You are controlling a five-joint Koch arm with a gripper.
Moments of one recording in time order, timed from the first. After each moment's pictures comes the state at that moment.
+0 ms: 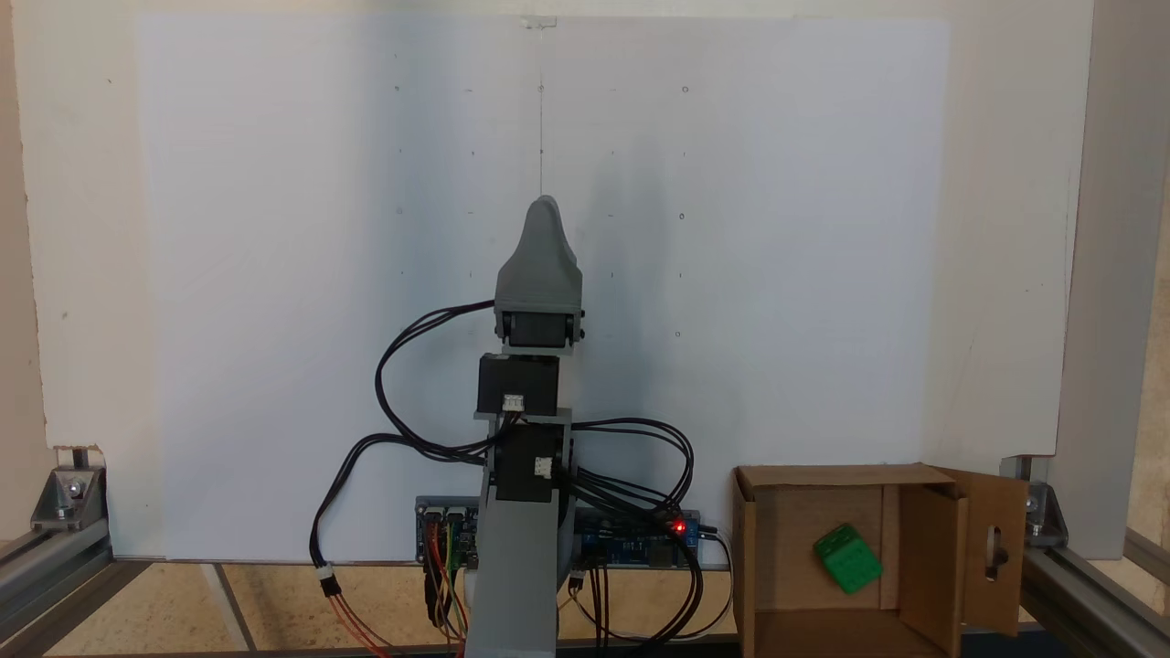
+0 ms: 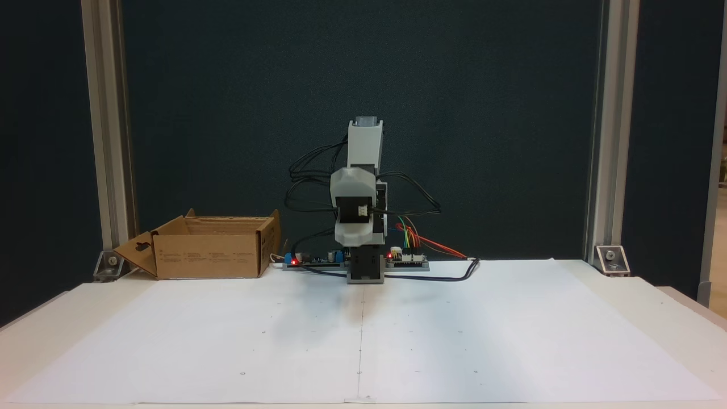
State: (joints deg) arm 2.0 129.2 163.7 -64.3 -0.5
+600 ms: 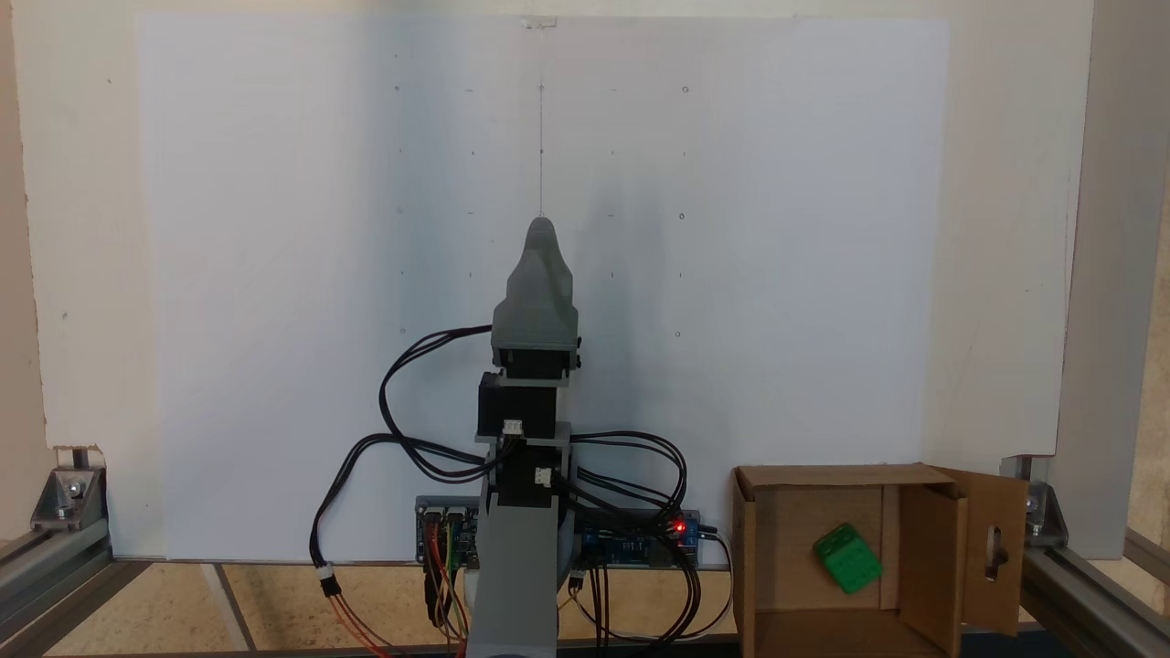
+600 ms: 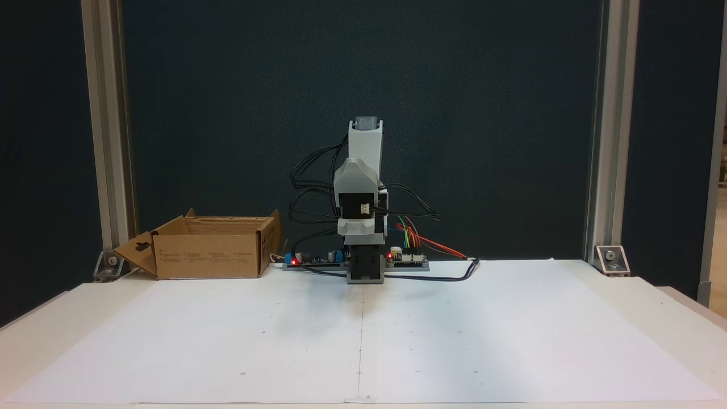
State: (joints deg) arm 1.8 129.2 176.0 -83.0 -0.5
